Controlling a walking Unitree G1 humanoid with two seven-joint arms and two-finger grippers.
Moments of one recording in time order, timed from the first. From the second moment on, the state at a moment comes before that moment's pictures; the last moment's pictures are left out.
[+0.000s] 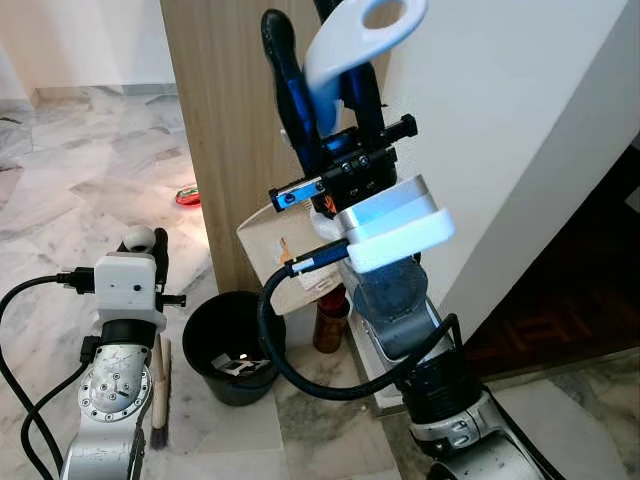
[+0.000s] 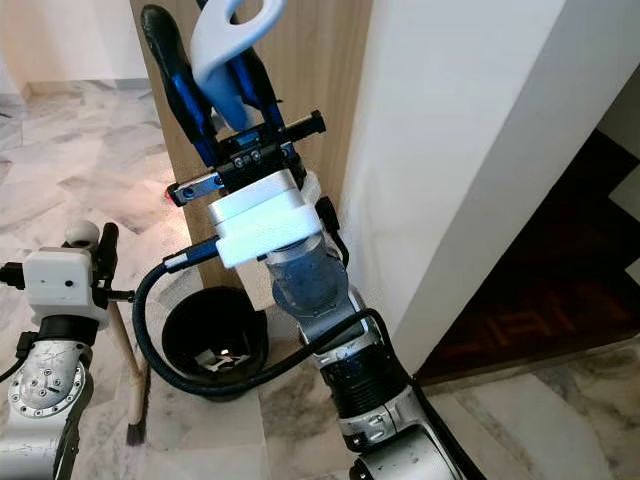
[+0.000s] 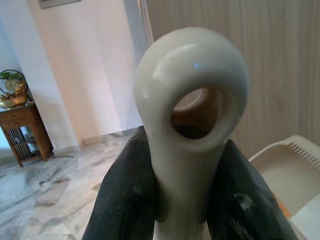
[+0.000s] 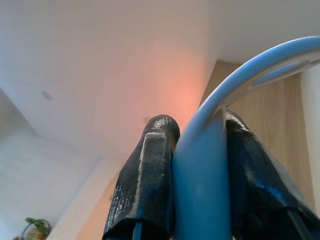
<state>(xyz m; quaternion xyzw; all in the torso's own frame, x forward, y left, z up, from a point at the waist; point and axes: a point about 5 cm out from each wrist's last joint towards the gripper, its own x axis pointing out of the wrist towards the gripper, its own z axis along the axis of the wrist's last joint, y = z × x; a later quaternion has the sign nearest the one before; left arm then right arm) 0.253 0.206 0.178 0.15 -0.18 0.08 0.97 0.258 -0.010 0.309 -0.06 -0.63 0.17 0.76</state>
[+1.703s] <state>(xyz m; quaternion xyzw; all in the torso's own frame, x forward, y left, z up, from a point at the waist) 0.252 0.203 0.179 0.16 -0.19 0.07 0.97 0.199 0.025 0.308 0.03 -0.67 0.30 0.68</state>
